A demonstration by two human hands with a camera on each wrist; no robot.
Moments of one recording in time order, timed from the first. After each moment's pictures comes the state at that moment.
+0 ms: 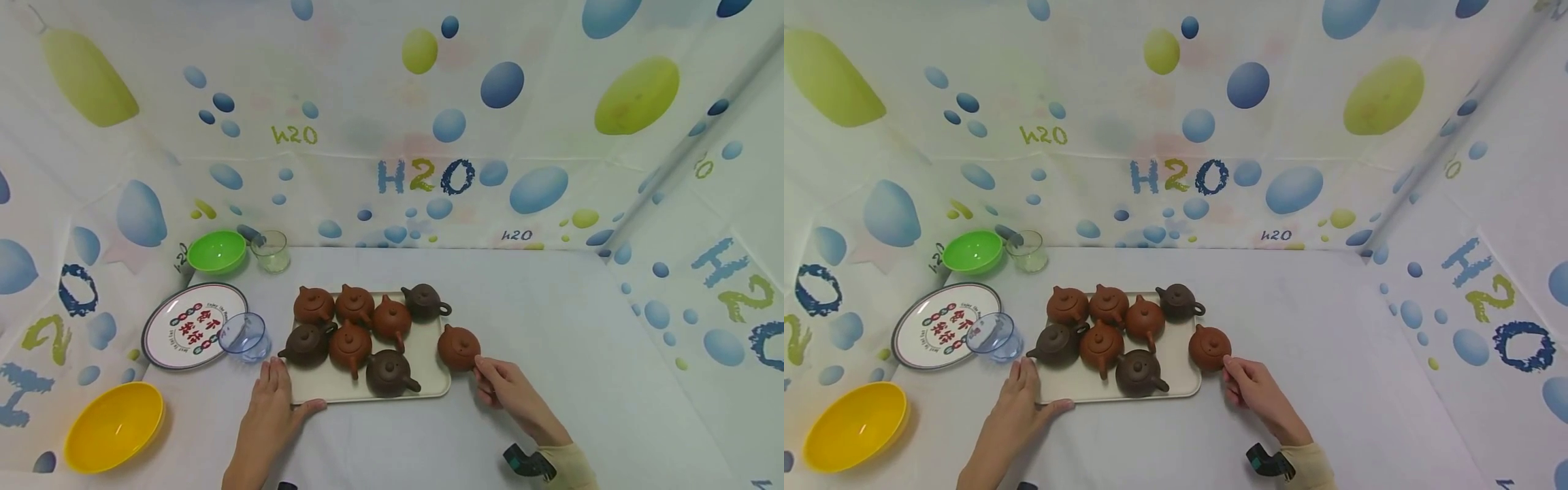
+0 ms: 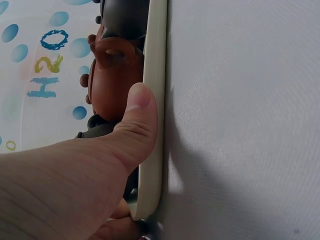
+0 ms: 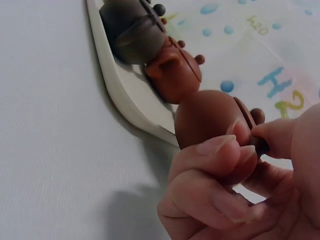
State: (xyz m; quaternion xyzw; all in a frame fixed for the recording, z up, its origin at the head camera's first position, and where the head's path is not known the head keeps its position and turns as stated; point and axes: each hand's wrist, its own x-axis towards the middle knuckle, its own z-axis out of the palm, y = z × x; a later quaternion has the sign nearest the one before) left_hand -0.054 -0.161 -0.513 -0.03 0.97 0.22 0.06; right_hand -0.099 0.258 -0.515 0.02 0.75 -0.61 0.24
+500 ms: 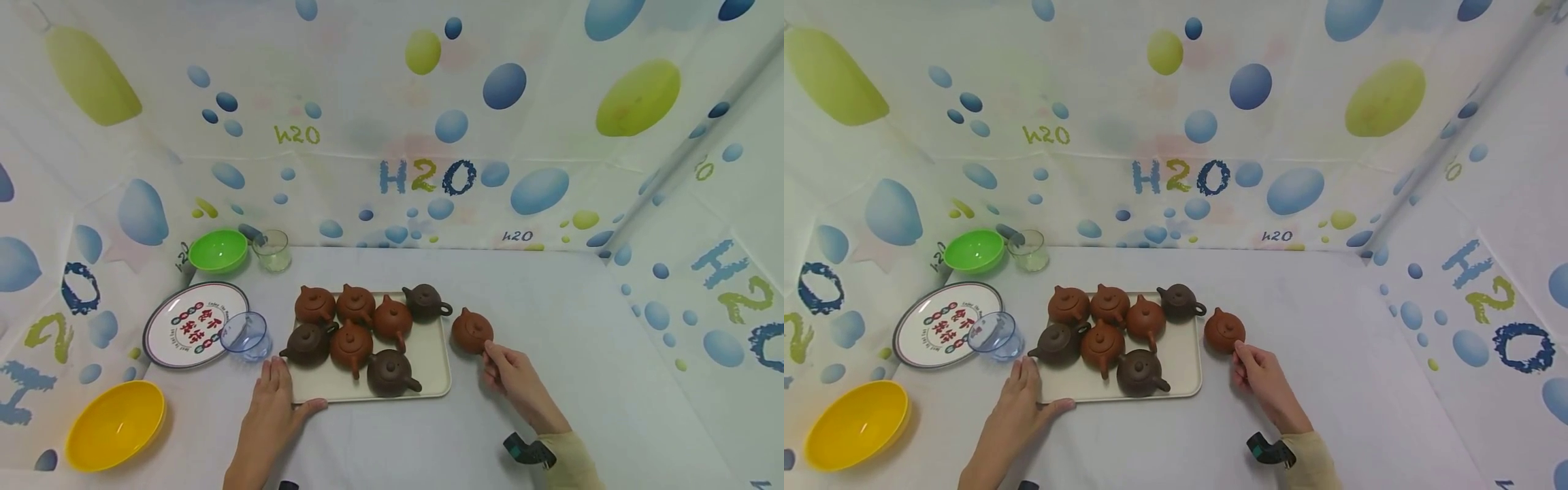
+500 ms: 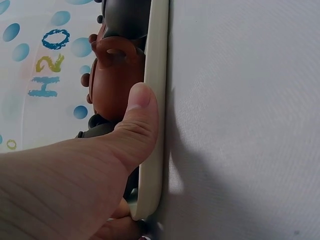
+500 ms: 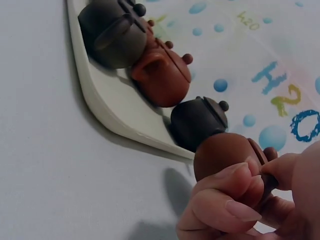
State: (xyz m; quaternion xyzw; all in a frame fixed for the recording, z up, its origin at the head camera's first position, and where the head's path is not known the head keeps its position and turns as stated) left_hand -0.054 -0.162 -0.515 -0.02 0.97 0.23 0.06; right_hand -0.112 0.259 -0.513 0.11 0.74 -0.65 0.17
